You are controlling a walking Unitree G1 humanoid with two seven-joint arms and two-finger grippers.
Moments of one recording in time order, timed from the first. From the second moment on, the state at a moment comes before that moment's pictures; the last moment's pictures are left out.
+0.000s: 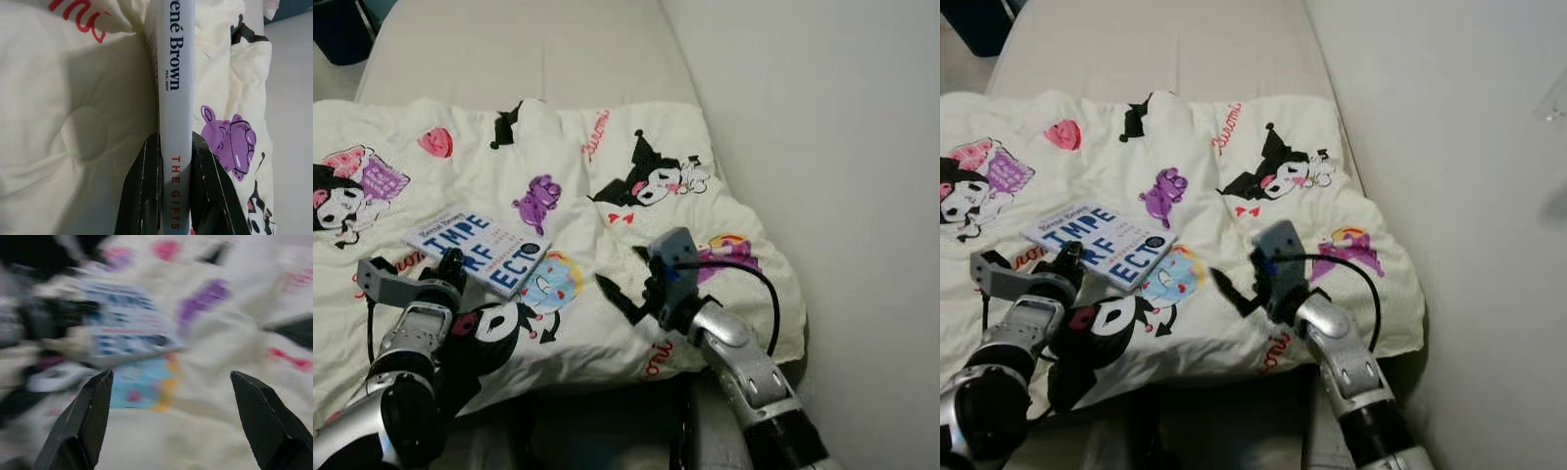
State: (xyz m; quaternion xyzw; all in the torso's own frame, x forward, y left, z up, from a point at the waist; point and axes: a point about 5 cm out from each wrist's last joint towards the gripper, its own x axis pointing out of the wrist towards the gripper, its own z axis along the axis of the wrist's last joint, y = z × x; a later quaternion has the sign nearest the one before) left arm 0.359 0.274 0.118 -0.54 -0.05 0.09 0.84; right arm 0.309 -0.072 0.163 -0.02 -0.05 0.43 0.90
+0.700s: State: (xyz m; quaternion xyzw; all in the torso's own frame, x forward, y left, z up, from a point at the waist) left arm 0.358 0.273 0.177 -0.34 -0.13 -0.09 0.92; right arm 0.321 -0.075 0.170 0.01 -0.06 0.38 0.92
